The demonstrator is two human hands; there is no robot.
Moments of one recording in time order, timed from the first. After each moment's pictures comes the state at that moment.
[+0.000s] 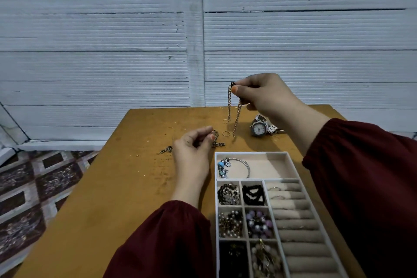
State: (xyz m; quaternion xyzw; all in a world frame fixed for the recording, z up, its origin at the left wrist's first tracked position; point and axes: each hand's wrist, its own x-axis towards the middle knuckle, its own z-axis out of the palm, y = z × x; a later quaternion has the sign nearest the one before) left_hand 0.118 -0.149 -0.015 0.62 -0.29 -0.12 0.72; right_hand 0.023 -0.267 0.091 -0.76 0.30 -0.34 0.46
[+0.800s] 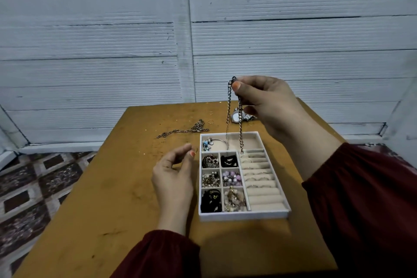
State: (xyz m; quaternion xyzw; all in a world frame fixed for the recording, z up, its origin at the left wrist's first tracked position) left_hand 0.041 -0.046 -0.014 0.64 -0.24 -0.06 0.73; right_hand -0.071 -0.172 0.112 -0.66 0.27 -0.42 0.57
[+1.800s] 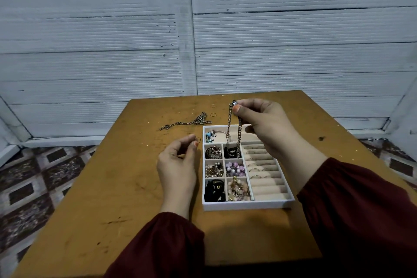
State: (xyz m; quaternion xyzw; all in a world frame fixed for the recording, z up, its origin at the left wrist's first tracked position) left_hand 0.050 -0.053 -0.025 0.65 -0.25 -0.06 0.71; right_hand -0.070 -0.166 0.060 -0.65 0.31 -0.38 0.58
